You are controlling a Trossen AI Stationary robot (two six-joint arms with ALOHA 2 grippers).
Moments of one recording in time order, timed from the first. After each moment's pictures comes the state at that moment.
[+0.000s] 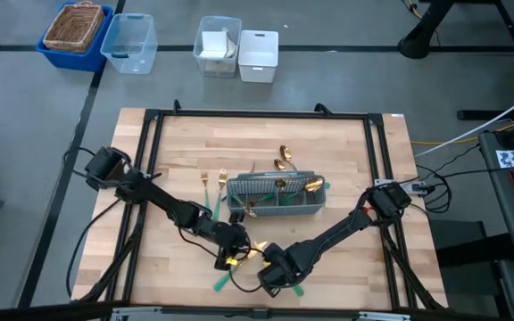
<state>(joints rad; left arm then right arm) -0.43 1.72 0.89 0.13 -0.12 -0.20 0.55 2.25 1.71 -0.84 -0.05 1.30</state>
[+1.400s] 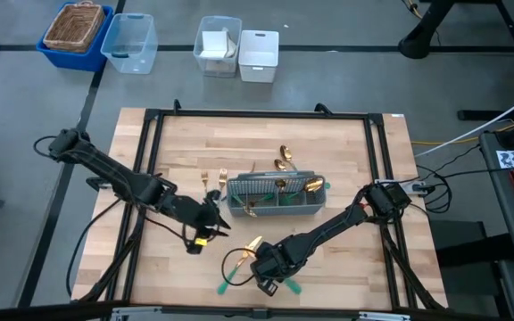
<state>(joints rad) -0.44 1.24 0.89 -0.24 -0.17 -0.20 0.51 2.24 1.75 -0.82 -0.18 1.13</state>
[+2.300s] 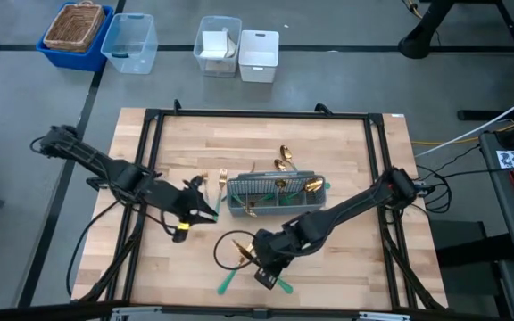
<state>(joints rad) -0.45 1.03 0.89 -0.38 -0.23 -0.29 0.45 2.00 1.75 -0.72 -0.21 1.09</state>
